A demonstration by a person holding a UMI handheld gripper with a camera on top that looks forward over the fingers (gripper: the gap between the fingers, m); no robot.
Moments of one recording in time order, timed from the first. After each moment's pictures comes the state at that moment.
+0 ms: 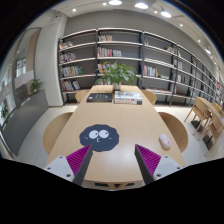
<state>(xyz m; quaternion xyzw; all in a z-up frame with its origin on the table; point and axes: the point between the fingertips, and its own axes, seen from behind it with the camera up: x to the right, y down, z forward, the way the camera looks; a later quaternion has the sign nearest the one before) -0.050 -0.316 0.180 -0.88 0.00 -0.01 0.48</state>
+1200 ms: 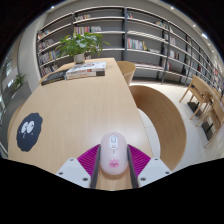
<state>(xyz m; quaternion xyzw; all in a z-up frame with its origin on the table) 0.246 -0.169 -0.006 -0.93 0.04 -0.02 0.38</state>
